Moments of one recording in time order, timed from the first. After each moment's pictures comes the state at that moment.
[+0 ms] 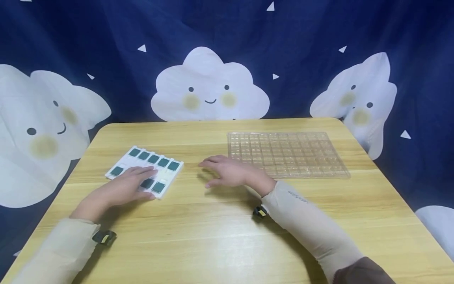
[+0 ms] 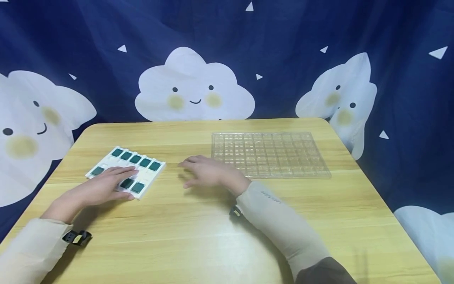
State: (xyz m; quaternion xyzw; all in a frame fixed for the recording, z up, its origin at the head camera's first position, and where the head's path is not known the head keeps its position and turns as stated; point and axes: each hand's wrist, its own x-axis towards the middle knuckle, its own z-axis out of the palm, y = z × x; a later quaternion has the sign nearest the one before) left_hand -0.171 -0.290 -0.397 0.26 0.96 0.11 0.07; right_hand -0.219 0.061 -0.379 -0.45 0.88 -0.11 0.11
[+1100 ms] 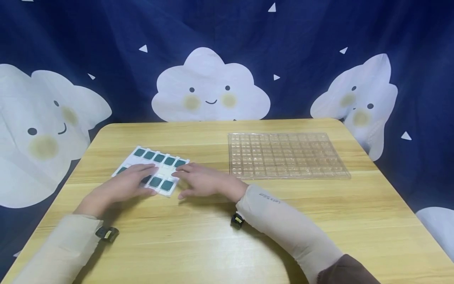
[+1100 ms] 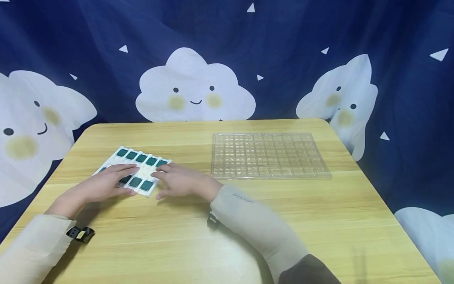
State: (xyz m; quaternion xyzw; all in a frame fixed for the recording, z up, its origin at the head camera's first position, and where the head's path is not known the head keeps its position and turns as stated) left_hand -0.183 -0.291 -0.400 0.27 0.95 0.11 0.05; right_hand -0.206 -0.015 -0.389 -0.50 0.86 -0.06 0.09
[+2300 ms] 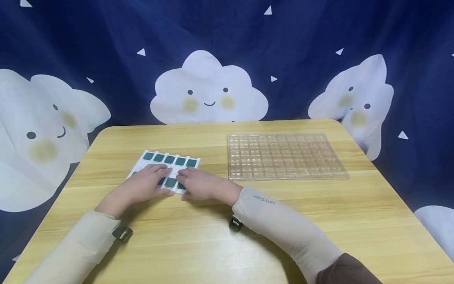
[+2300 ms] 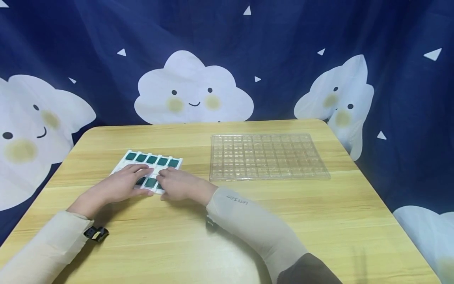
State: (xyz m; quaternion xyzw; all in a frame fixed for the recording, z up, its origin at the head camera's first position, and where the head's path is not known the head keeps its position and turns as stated) left_hand -0.189 -0.246 -0.402 0.27 0.96 0.07 0.05; right_hand -0.201 -0.024 -0.398 -0.48 0.87 0.02 0.06
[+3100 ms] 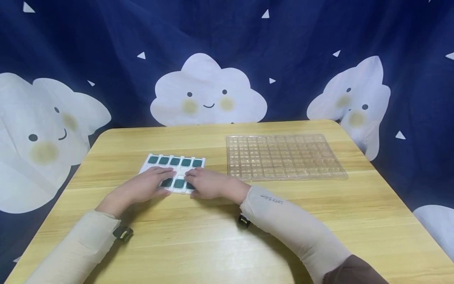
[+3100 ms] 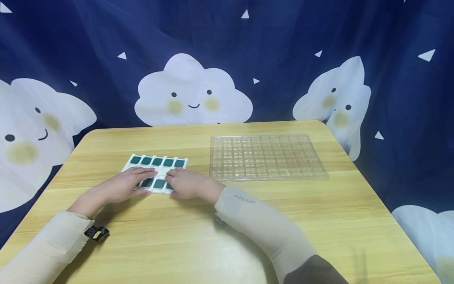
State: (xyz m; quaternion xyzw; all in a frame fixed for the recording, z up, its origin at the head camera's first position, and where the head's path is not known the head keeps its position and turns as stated) left_hand -0.192 -0.246 -0.398 0.32 0.94 0.08 0.07; right_hand -0.207 -0.003 -0.396 -0.48 0.87 0.01 0.08
